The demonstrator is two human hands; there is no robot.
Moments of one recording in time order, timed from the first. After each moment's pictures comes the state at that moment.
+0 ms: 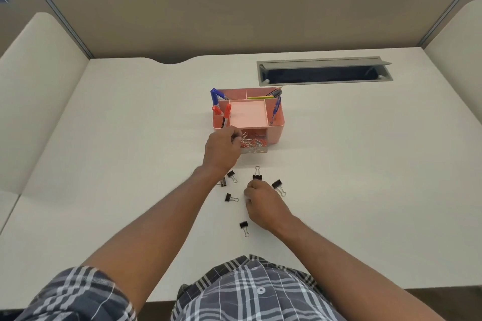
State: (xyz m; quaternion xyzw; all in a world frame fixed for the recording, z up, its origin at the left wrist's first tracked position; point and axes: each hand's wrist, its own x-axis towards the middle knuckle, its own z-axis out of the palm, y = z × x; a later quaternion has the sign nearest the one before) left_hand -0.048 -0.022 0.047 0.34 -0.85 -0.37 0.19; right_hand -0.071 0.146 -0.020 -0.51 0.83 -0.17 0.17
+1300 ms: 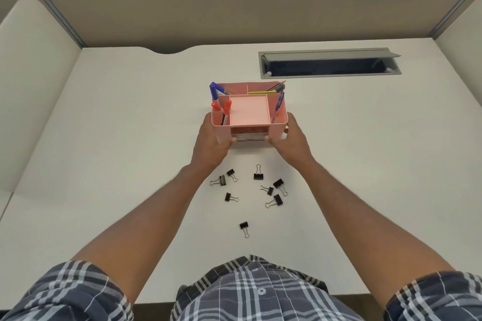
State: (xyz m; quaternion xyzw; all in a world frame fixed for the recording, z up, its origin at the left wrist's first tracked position) left_hand -0.040 -0.054 0.031 0.35 -0.77 -0.51 0.18; right_hand -0.190 0.102 0.041 -0.23 0.81 -0.47 0.26
